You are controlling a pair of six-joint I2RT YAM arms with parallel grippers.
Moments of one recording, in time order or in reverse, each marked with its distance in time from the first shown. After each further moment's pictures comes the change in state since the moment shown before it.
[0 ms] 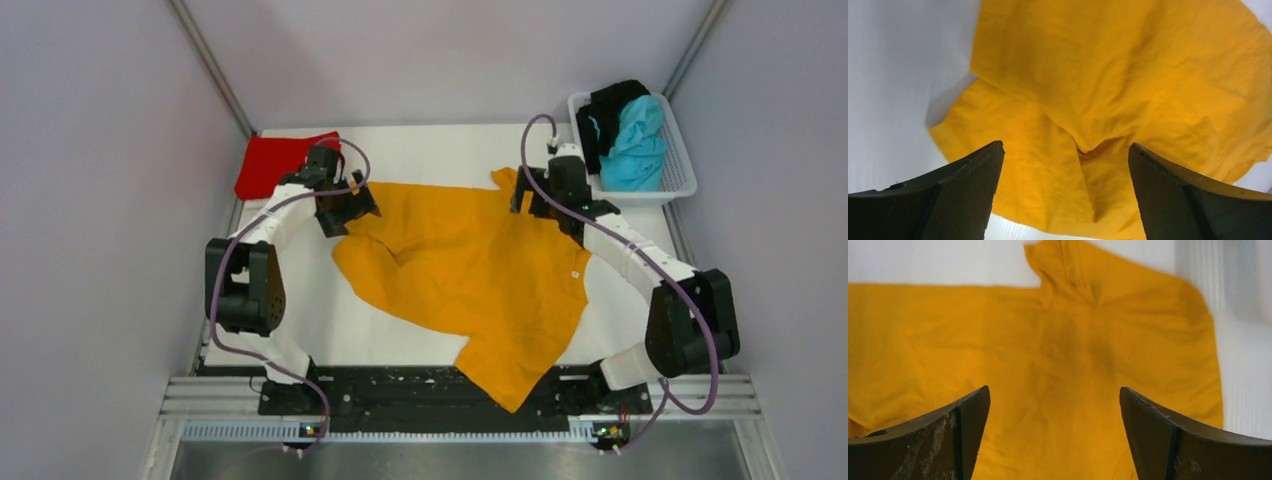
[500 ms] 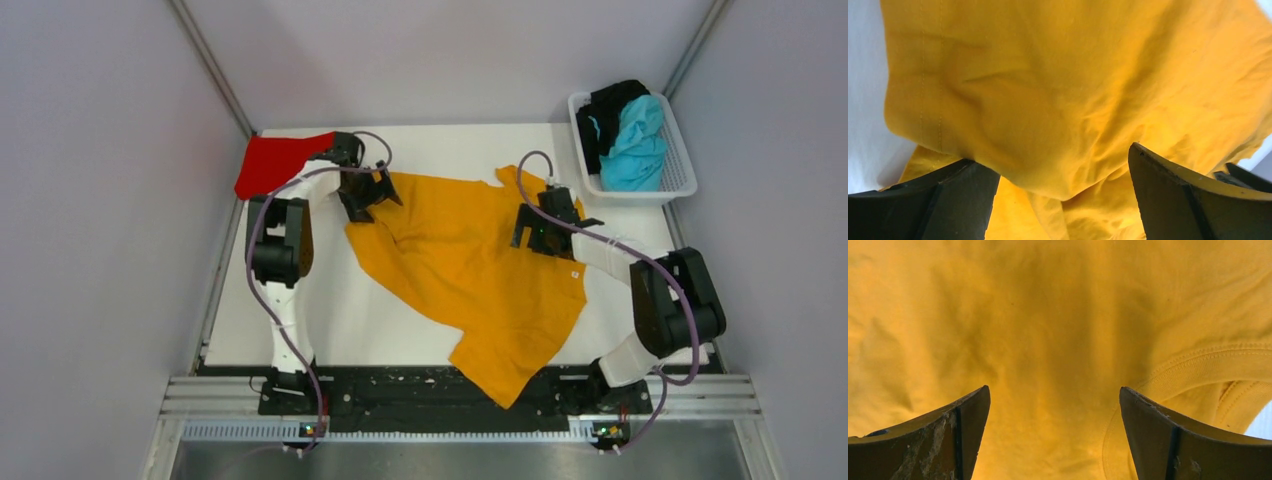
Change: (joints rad) left arm -0.024 0.418 0.284 0.011 0.185 0.030; right arm 0.000 0.072 -0.224 -0.057 -0.011 0.155
